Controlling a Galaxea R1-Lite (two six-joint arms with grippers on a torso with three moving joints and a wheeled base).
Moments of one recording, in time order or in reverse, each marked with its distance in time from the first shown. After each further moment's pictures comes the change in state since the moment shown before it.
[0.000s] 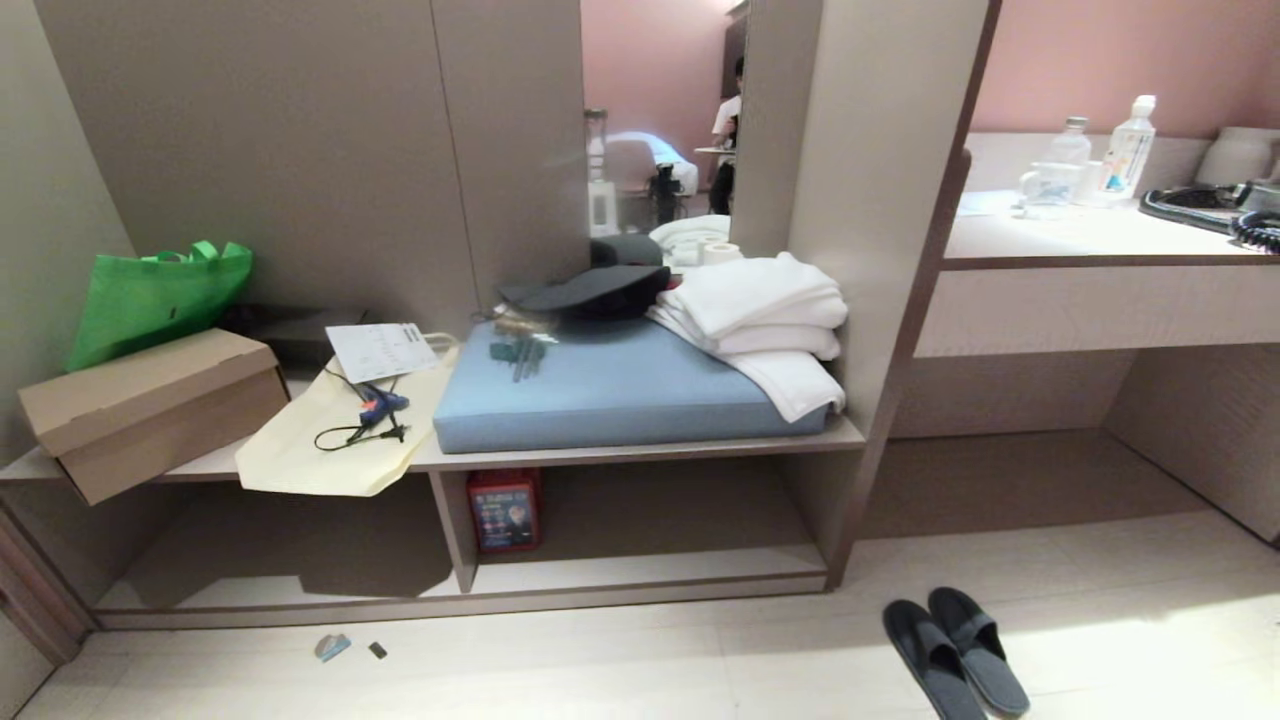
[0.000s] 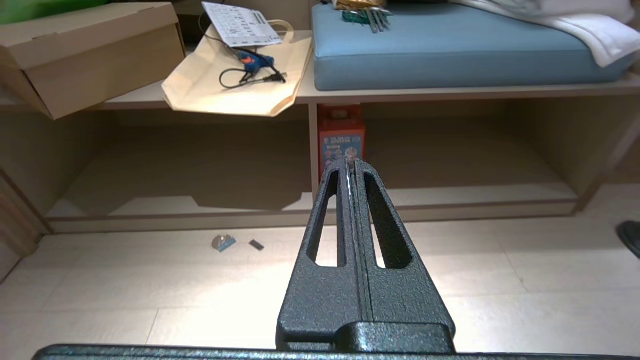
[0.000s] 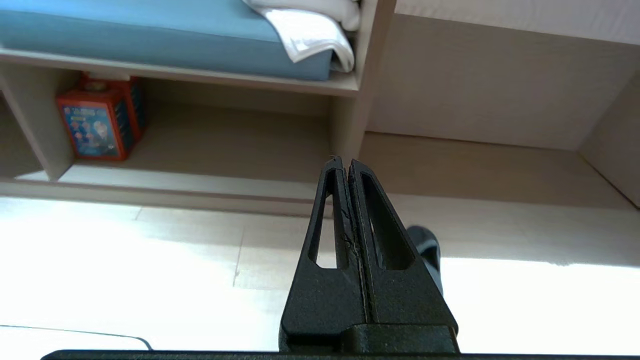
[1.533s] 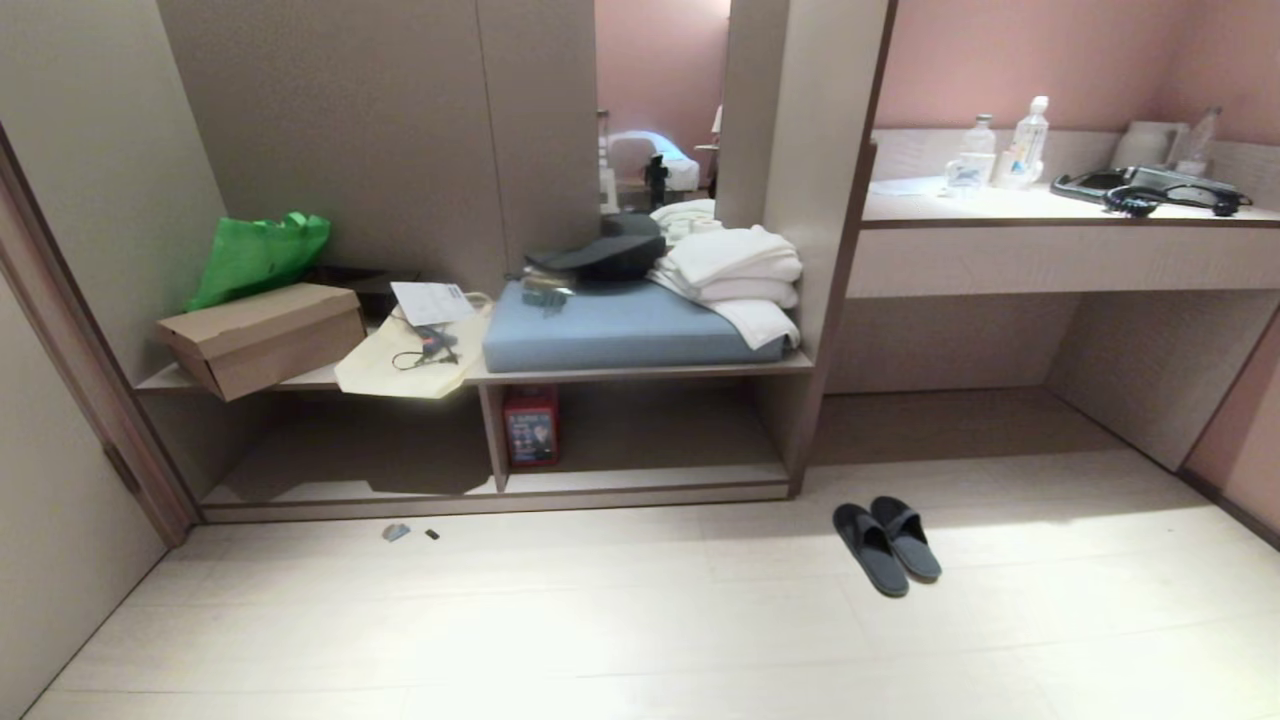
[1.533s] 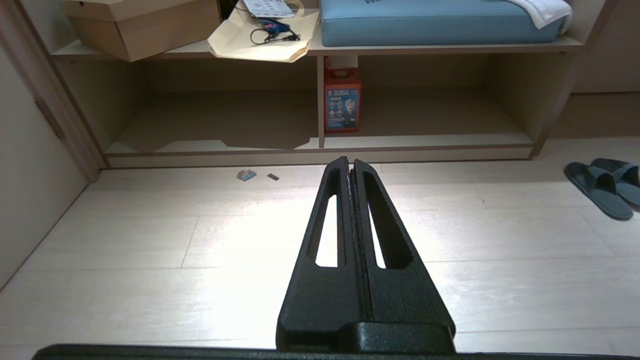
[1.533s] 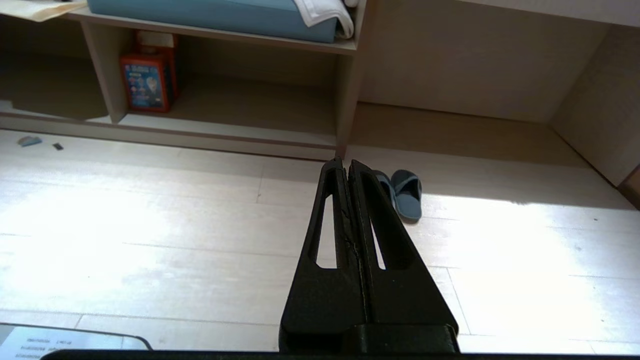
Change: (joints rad) left arm 0.000 0.000 0.000 0.000 0.000 0.000; right arm 0.000 0.000 0.000 -0.001 0.000 -0.004
